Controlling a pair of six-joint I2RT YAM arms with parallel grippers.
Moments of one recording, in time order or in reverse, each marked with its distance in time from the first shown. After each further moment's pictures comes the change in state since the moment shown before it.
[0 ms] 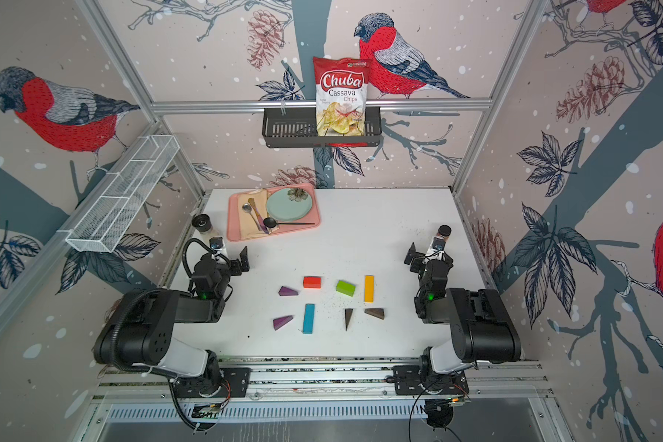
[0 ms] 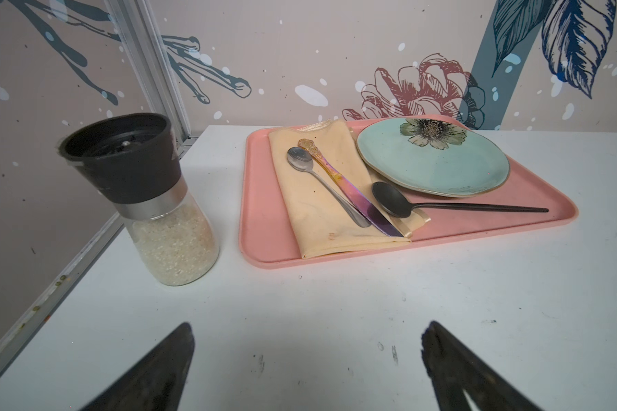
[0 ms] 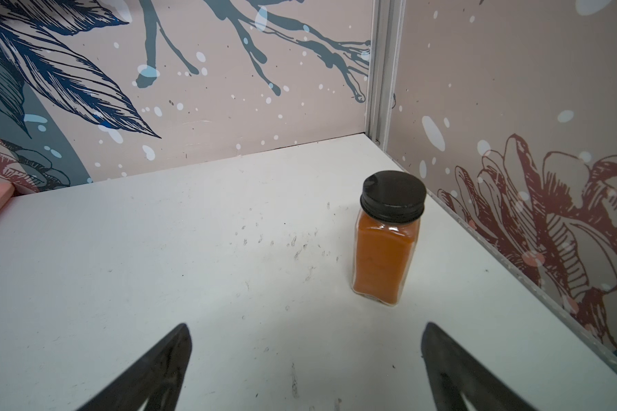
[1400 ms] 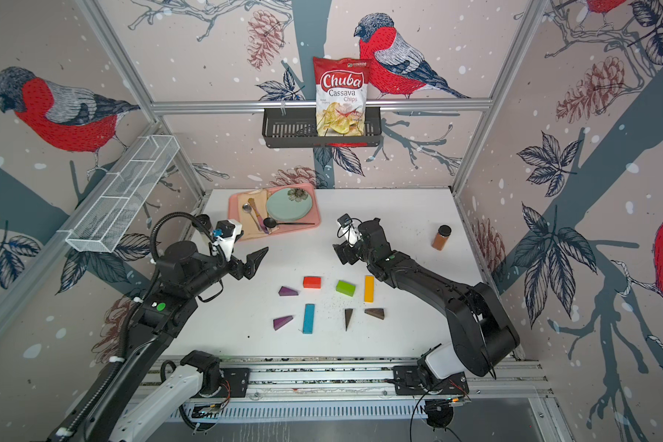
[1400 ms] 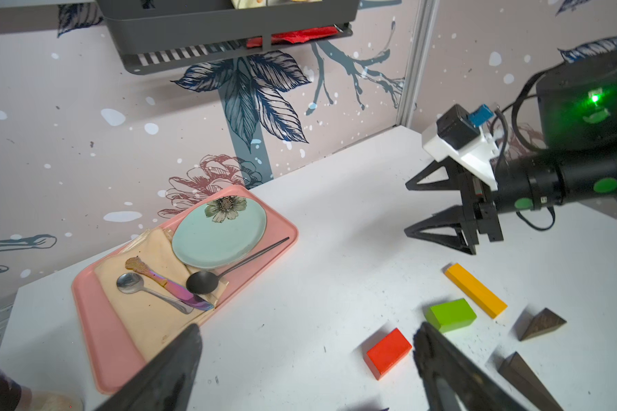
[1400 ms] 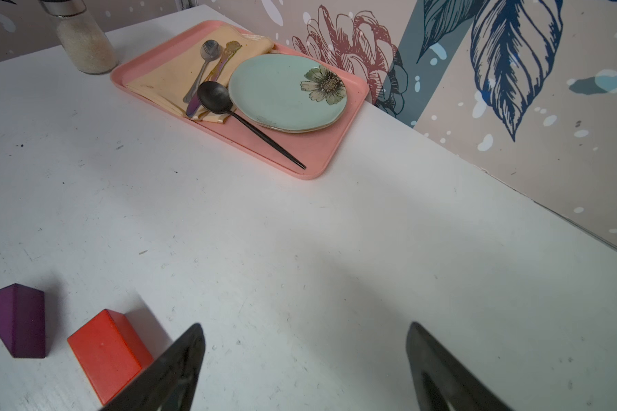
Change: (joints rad) left arm -0.297 -0.745 0.488 -1.271 0.349 0.175; right arm 0.580 -0.041 0.627 -1.008 -0.246 -0.279
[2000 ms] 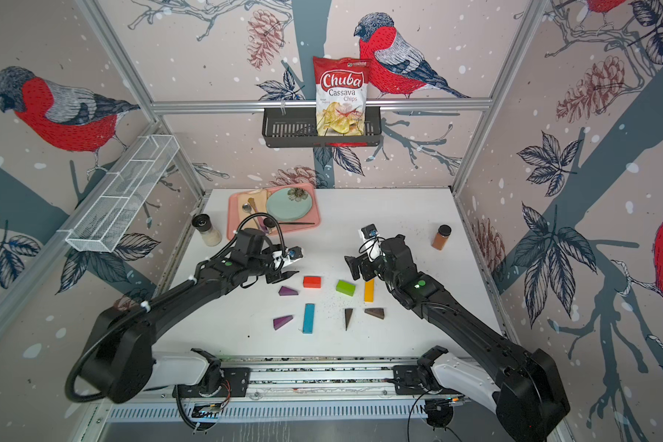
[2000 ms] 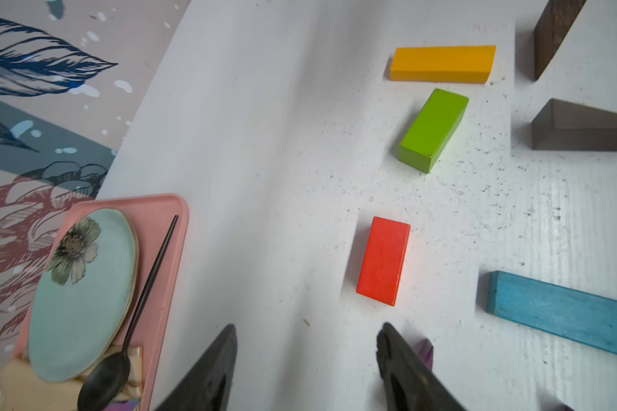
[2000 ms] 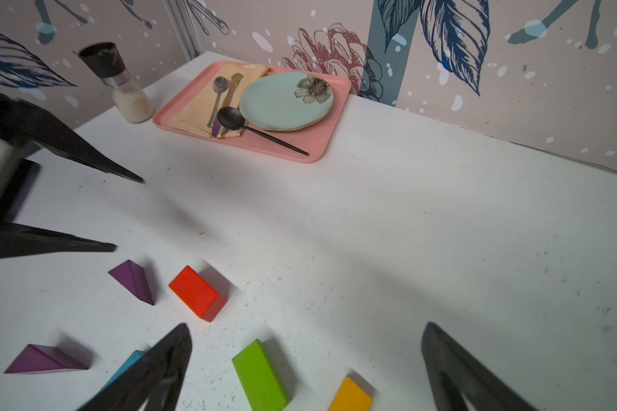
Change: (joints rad) left arm -0.179 0.632 0.088 0.034 0.053 0.715; right arm 0.023 -0.447 -0.177 -0.196 0.026 0.236
